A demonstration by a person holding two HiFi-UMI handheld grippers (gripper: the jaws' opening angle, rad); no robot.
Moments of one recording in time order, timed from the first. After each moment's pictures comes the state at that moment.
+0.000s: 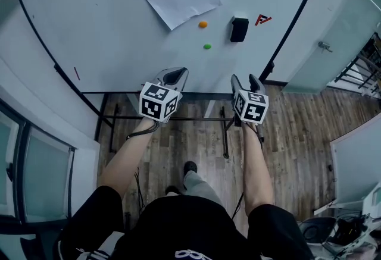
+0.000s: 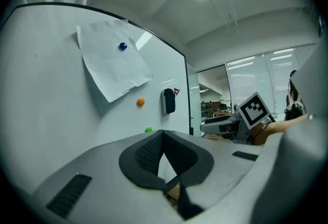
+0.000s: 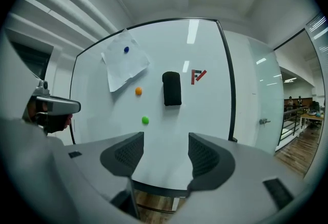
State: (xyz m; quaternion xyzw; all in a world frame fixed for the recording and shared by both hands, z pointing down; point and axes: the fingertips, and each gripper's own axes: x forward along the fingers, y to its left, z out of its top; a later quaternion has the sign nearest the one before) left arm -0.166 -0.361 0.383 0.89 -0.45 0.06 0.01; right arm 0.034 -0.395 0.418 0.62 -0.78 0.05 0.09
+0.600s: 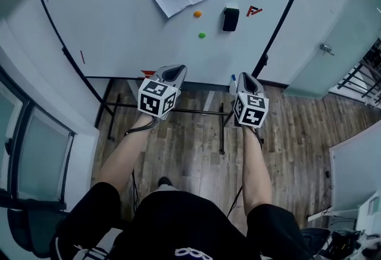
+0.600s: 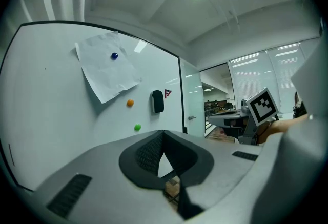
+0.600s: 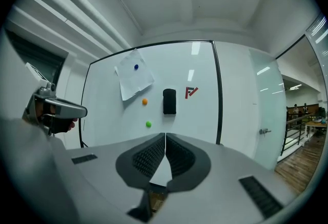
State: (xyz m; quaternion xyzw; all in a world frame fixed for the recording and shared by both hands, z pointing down) left arm -0.125 -0.289 0.383 0.87 -0.48 0.06 0.01; right arm 0.075 -0.317 0.397 0.60 -0.80 0.00 0.07
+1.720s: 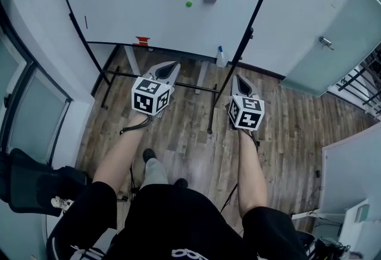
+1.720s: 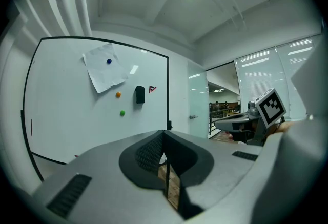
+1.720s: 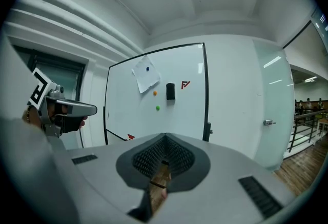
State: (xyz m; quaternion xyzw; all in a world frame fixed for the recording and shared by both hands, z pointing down) left arm -0.013 -0.130 0.425 0.84 -0.54 0.05 0.03; right arm 0.185 -0.162 0.445 0.53 -0.84 0.03 0.09
